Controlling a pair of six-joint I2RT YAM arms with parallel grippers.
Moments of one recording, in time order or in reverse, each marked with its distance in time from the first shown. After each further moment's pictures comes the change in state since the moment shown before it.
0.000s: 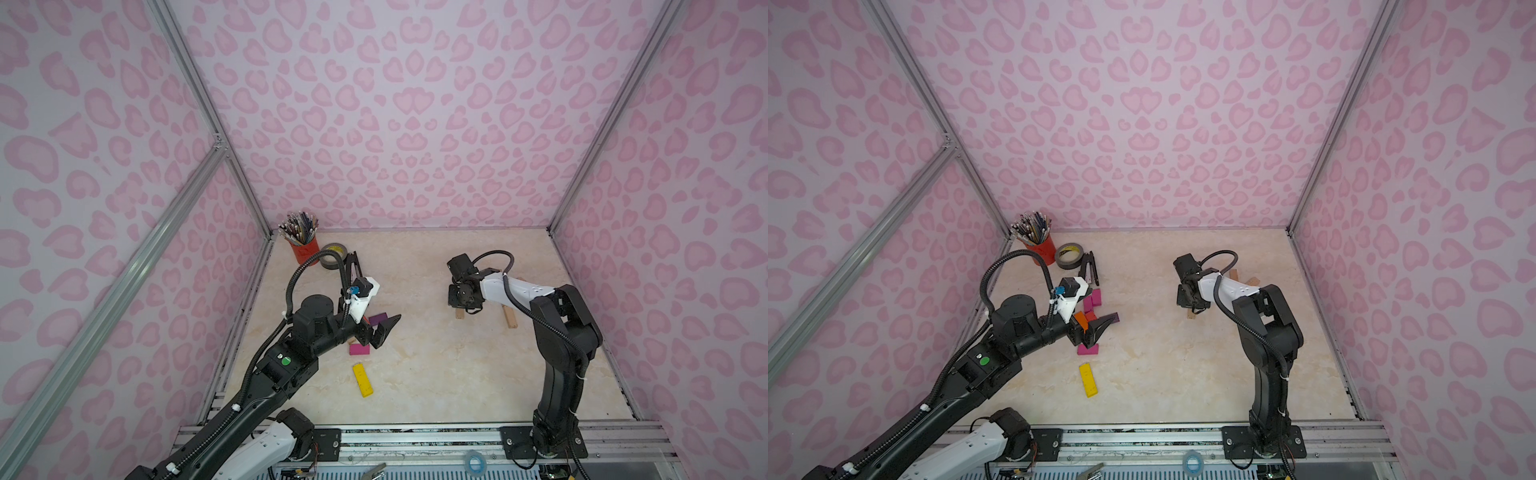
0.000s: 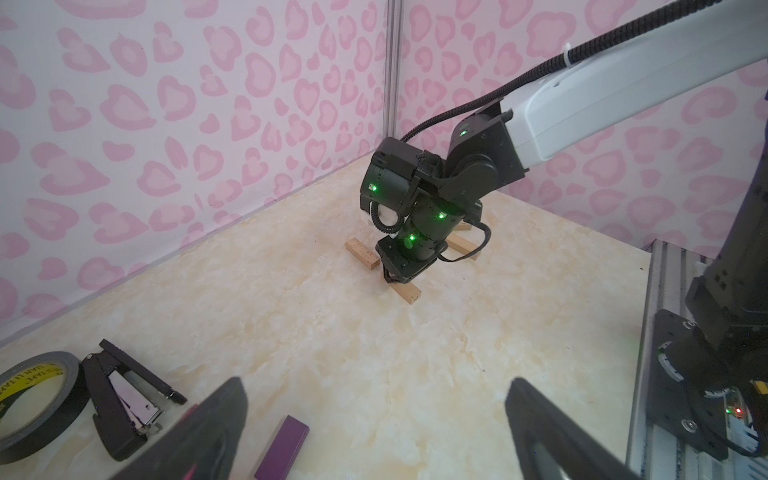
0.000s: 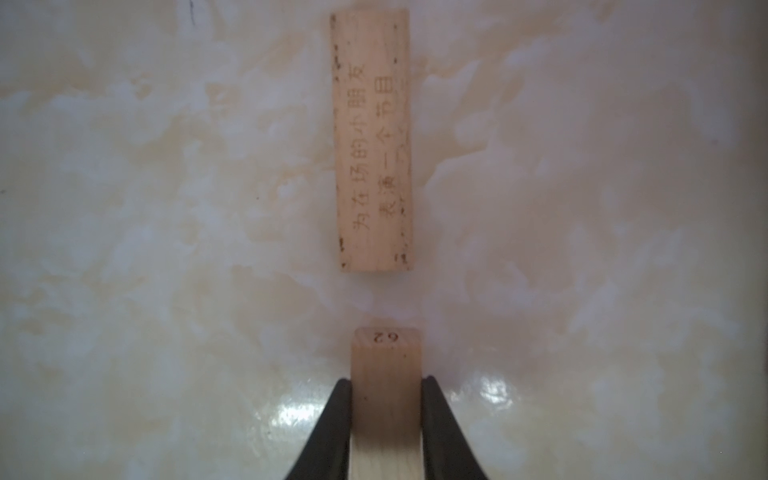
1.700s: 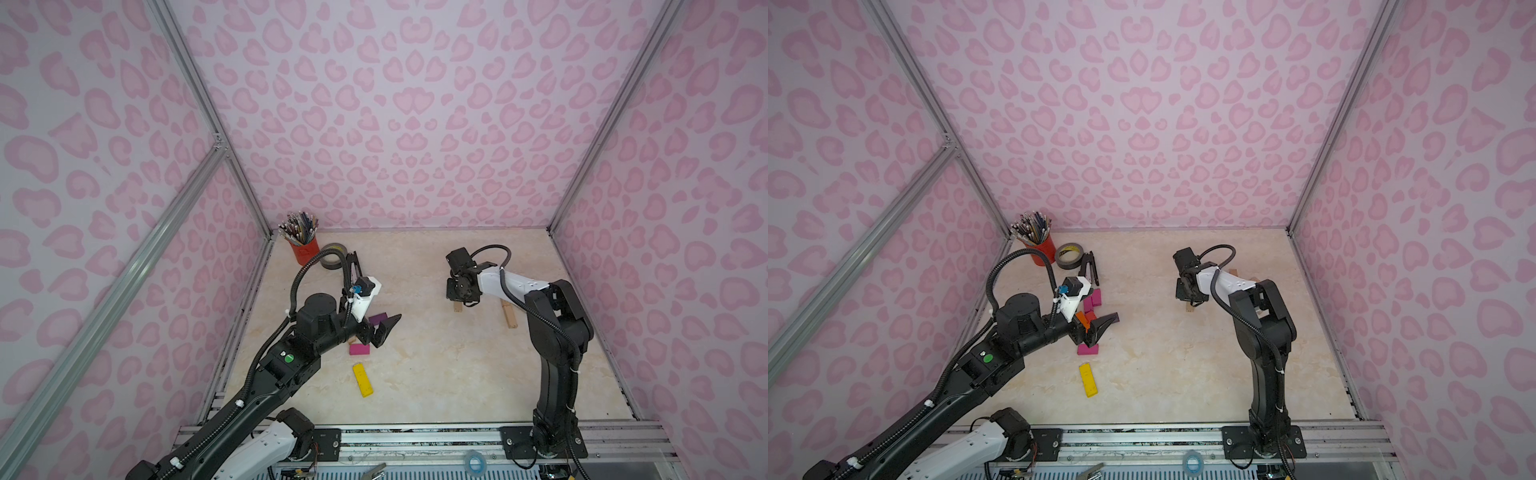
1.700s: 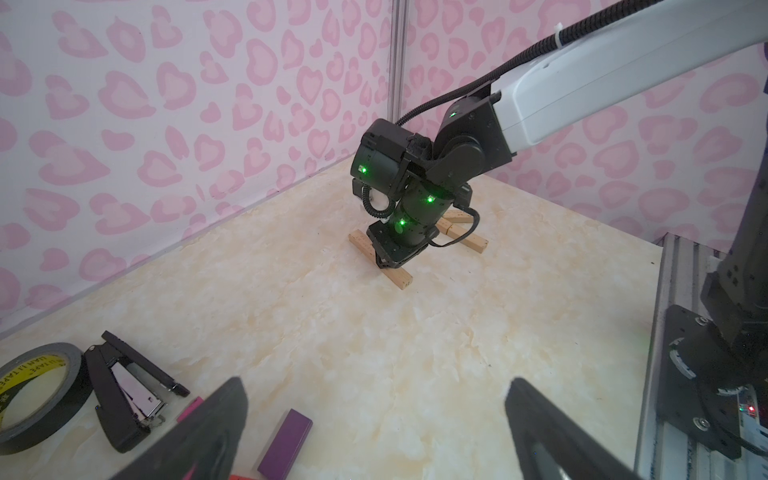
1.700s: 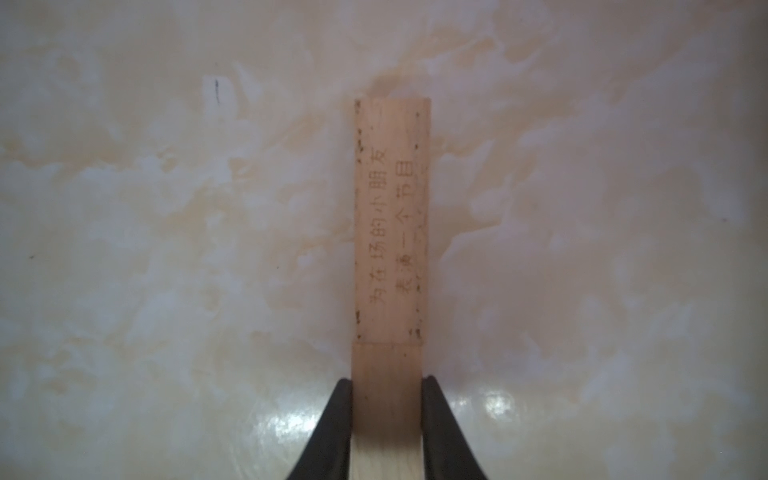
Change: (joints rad) left arm 0.000 0.021 0.000 0.000 -0.012 0.006; right arm -0.017 0.069 0.100 -0.014 -0.006 -0.022
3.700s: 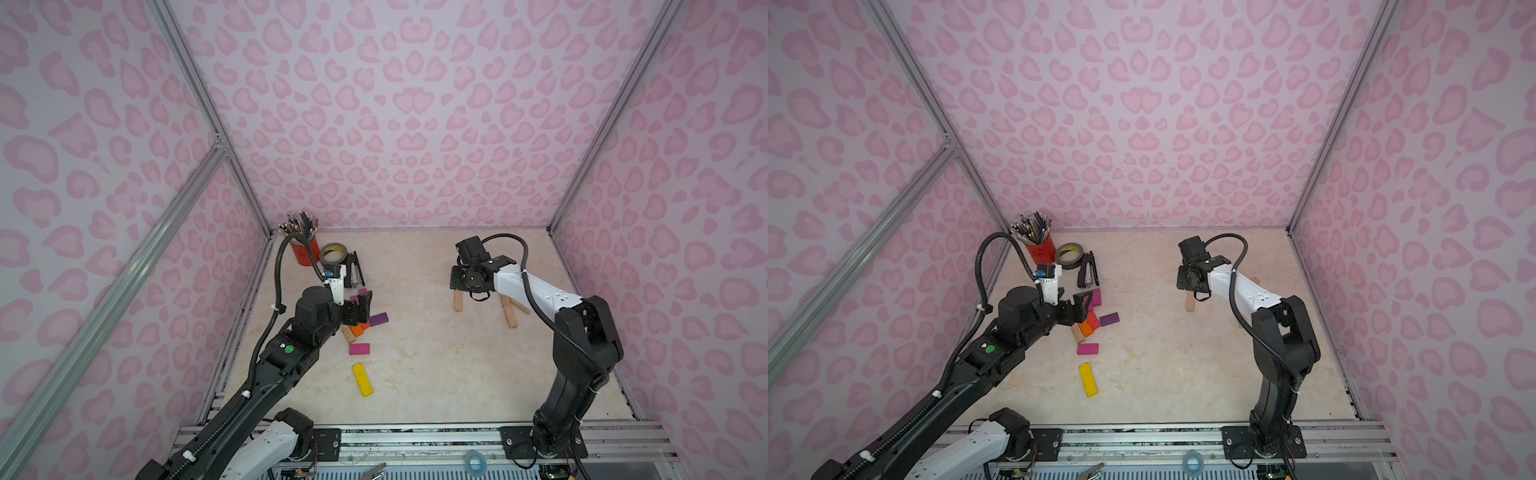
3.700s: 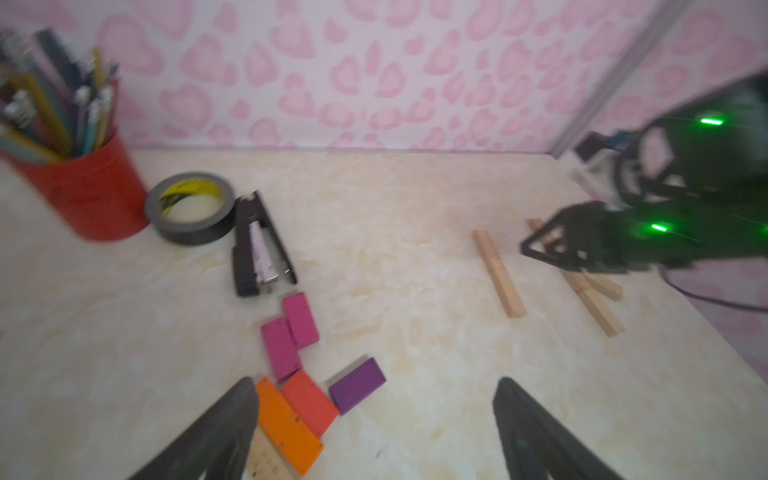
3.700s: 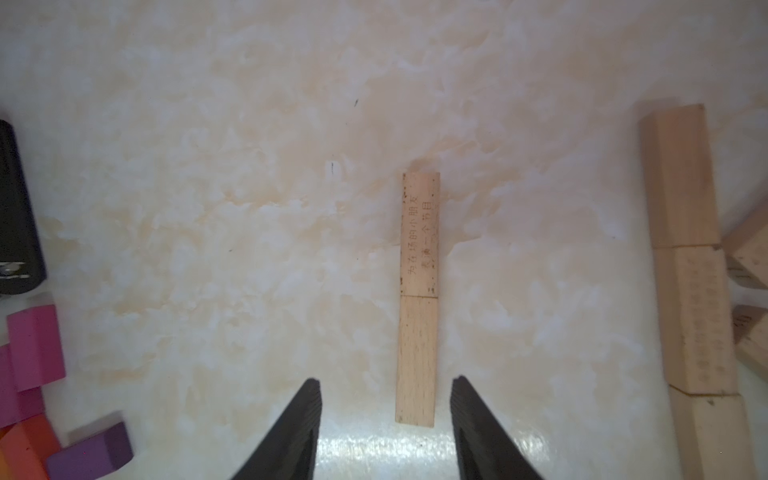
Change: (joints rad) left arm 0.208 0.062 -0.005 -0.108 -0.325 -0.436; right arm 0.014 -0.251 -0.035 -0.024 -0.047 0.018
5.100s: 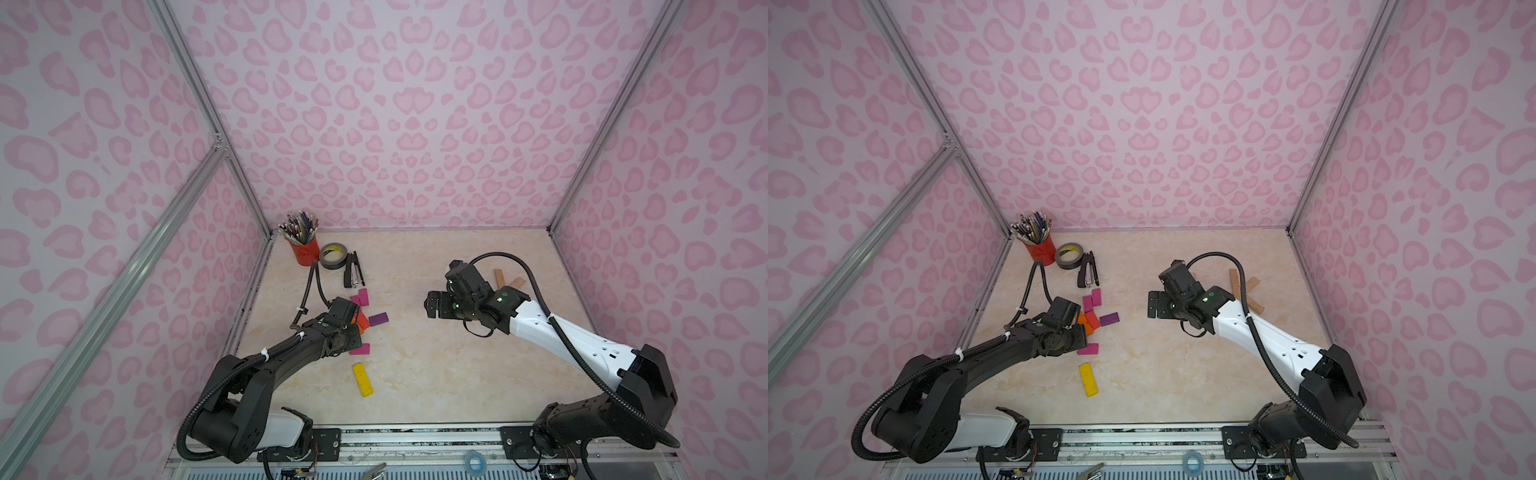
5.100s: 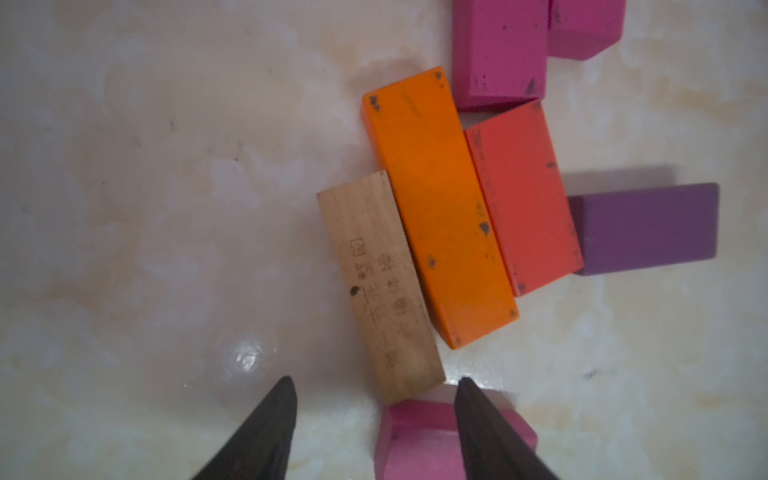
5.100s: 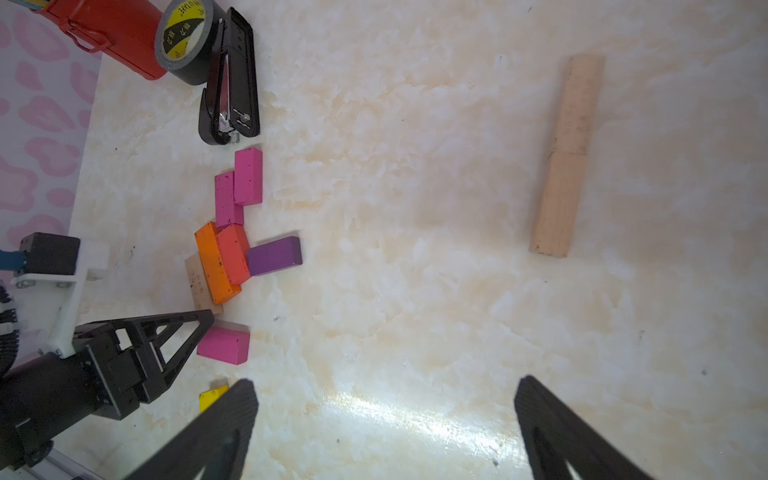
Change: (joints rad) left arm -0.013 0.482 -0.090 -0.147 -0.041 -0.251; right arm 0.286 -0.329 -0.203 -0.022 -0.025 0.125
